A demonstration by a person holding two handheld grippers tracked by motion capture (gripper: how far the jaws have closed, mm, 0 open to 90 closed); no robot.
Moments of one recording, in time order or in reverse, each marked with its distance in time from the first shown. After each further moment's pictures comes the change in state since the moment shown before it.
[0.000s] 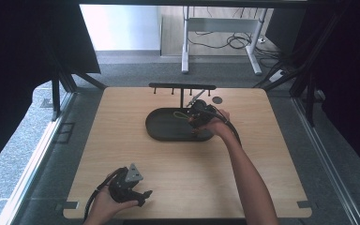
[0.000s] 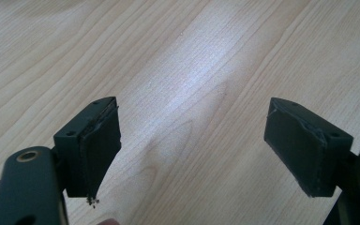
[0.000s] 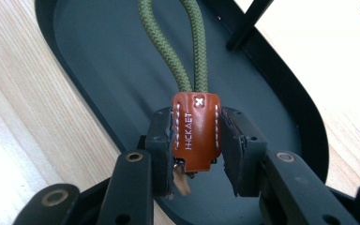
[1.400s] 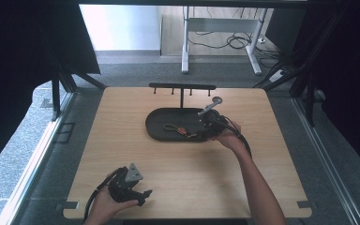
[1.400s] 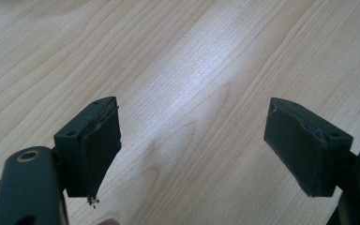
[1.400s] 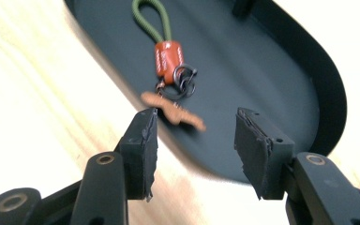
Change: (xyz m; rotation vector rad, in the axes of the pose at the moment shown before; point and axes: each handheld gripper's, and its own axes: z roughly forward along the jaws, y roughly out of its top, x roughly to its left) left arm 0.000 0.001 -0.001 -0.004 0.010 -0.004; right arm 0.010 -0.052 -0.025 -0.082 0.026 0.106
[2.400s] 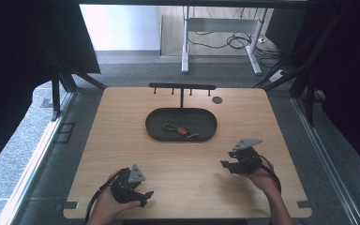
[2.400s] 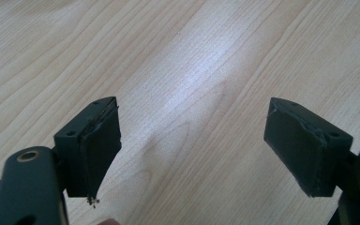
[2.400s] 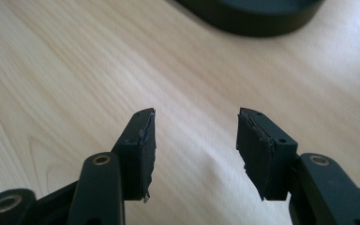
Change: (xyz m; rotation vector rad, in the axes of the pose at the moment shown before) left arm -0.006 0.001 0.005 0.012 0.004 0.003; right arm 0.024 -0.142 -0.055 -0.117 0.003 0.082
